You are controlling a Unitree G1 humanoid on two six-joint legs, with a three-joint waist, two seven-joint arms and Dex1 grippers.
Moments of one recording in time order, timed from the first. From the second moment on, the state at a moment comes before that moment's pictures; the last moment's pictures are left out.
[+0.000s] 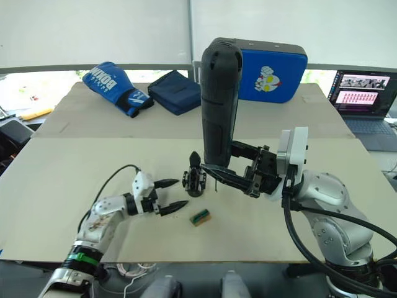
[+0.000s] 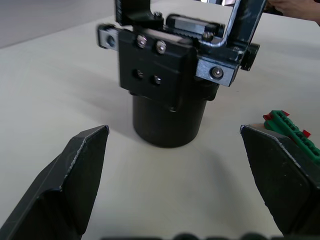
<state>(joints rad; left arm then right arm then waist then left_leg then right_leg) -0.34 0.34 -0.11 0.29 -0.25 -0.01 -1.03 -0.31 -0.61 -0.12 -0.60 0.81 0.38 0.82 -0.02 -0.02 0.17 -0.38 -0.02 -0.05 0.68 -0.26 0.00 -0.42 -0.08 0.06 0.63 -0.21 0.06</state>
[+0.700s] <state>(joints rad) -0.42 0.22 -0.17 0.37 -0.16 -0.04 -0.94 -0.30 -0.61 -0.12 -0.60 0.84 0.41 0.79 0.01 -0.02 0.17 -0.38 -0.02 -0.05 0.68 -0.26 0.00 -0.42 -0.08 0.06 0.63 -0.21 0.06</state>
